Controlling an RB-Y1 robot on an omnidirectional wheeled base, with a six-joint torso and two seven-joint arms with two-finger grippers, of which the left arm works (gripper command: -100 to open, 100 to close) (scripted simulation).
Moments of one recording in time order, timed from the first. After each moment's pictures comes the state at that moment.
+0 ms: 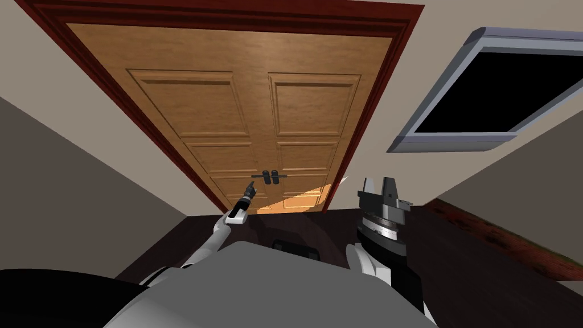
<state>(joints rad) 0.03 0.41 0.10 -1.14 0.21 -0.39 0.21</state>
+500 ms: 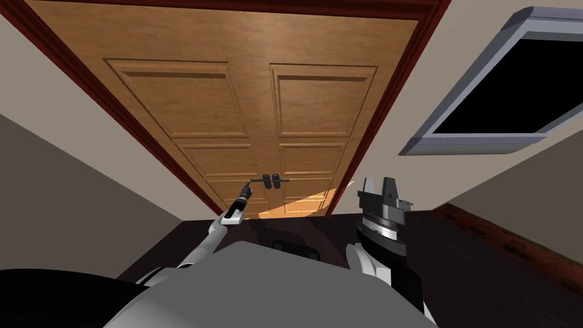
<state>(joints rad) 0.02 0.43 0.15 -1.10 0.22 -0.39 0.21</state>
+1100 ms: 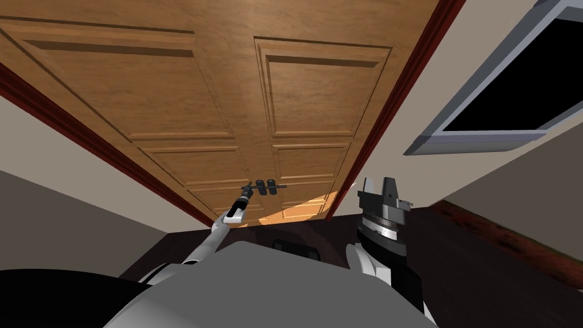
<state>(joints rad) 0.00 0.42 0.14 -1.08 0.21 -0.40 0.22</state>
